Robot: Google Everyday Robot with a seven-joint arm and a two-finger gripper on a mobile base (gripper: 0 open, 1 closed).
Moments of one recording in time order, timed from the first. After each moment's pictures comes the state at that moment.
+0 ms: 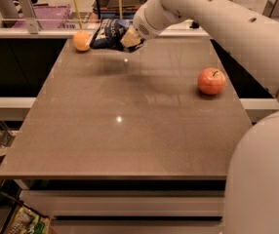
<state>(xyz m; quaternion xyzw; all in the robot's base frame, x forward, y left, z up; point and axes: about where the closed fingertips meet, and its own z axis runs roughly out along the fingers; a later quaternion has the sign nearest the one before) 0.762 0.021 0.921 -0.50 0.76 0.06 0.42</state>
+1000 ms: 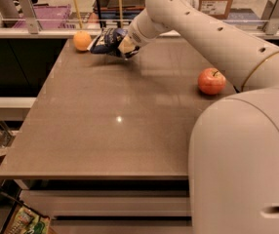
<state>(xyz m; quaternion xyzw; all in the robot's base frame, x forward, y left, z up) 0.811 0.032 0.871 -0.47 0.78 0.06 0.40</state>
